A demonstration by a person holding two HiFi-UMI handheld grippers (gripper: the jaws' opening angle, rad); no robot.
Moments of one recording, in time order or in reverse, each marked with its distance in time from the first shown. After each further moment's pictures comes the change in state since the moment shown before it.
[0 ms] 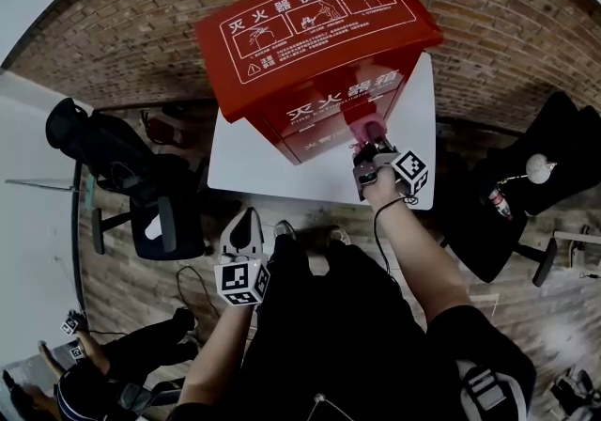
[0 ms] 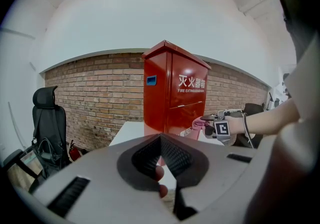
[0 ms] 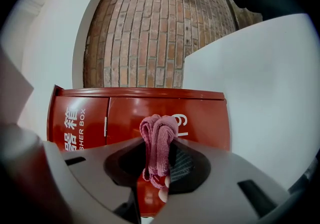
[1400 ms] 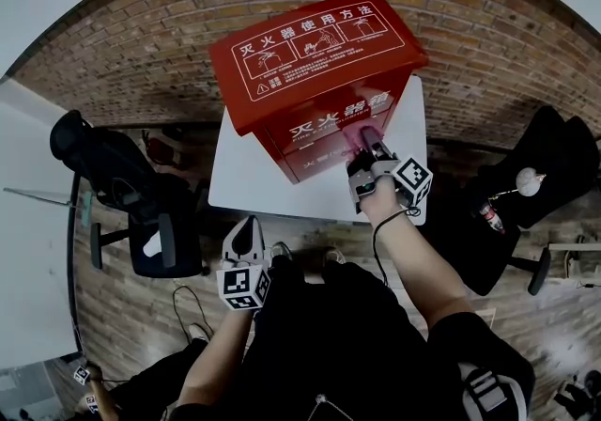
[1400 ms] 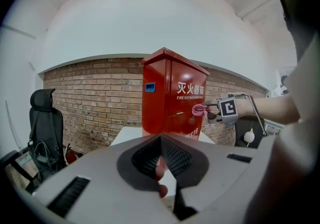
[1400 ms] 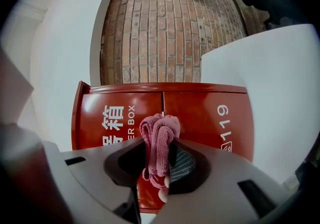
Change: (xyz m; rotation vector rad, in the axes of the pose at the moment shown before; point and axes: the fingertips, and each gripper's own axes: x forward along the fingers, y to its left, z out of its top) left arm 0.000 -0.002 0.017 -0.001 -0.056 -0.026; right arm -0.016 0.105 -0.011 0.011 0.010 0.088
